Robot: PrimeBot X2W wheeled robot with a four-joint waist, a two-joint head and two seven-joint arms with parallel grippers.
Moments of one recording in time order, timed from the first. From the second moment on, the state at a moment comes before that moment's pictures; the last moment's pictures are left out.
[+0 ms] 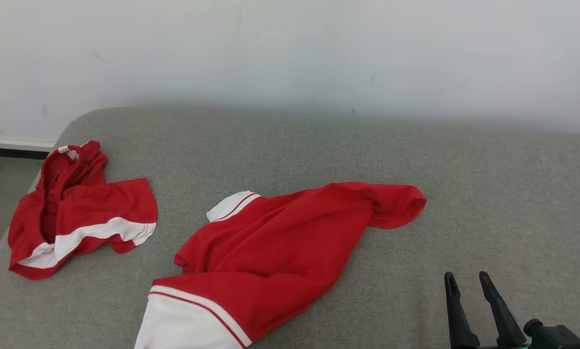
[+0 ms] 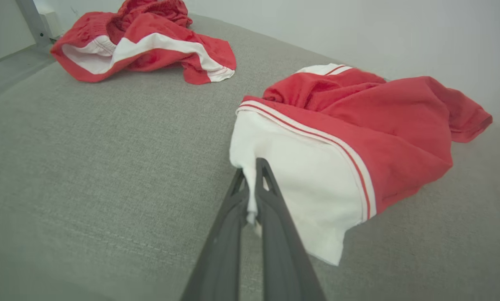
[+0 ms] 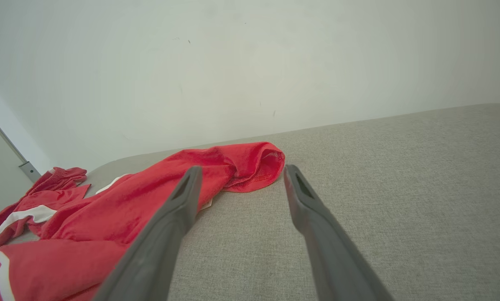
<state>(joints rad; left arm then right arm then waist) 0.24 0.23 -0.21 -0.05 -0.50 0.17 -0.08 0.09 -0.10 0.08 0.11 0.34 0.13 -0.26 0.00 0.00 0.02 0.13</state>
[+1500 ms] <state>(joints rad) 0.08 0.19 -0.10 0.05 -0.27 0.05 -0.26 0.09 -0.13 0.07 0.13 0.34 0.13 -0.26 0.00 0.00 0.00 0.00</state>
